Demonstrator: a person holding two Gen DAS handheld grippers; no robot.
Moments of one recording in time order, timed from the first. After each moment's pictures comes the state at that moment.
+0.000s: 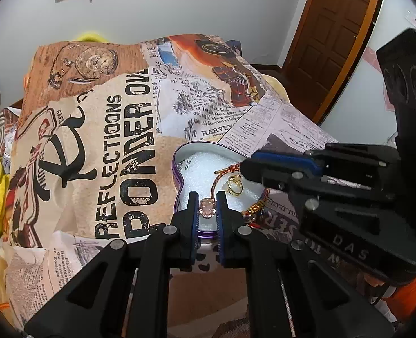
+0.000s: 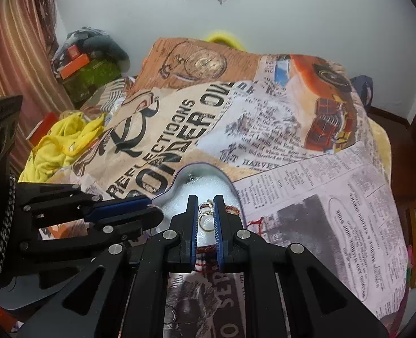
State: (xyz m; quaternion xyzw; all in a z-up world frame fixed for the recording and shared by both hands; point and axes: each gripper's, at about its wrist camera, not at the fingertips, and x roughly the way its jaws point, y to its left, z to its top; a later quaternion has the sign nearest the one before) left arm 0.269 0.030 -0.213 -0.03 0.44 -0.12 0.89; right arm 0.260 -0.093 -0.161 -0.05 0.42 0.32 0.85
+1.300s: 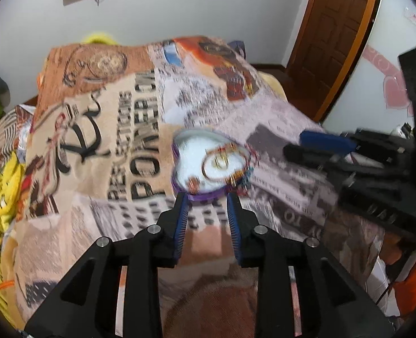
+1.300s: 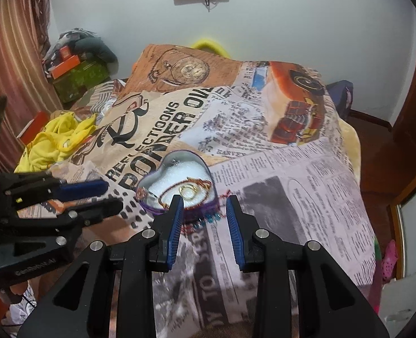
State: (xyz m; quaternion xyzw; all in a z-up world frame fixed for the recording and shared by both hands) left arm 0.222 0.019 -0.196 -0.02 0.45 -0.10 0.89; right arm 0.225 -0.130 -0.136 -0.07 0.41 0.27 0.87
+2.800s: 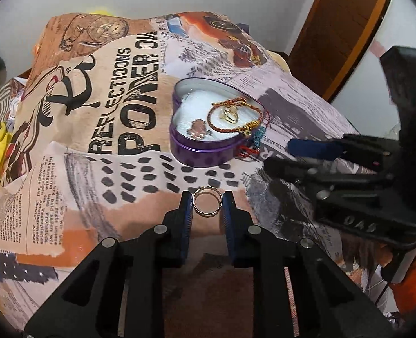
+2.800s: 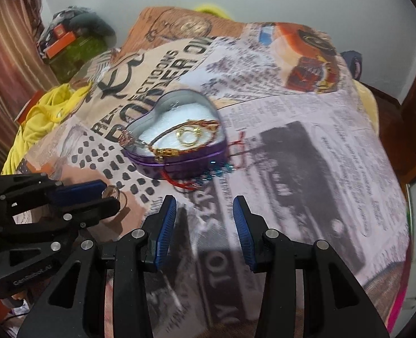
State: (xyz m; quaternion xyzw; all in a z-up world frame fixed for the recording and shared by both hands) left arm 0.217 0.029 -0.242 -0.05 0.48 -0.10 0.87; right arm 0.227 -0.115 -0.194 -0.08 0.48 0.28 0.83
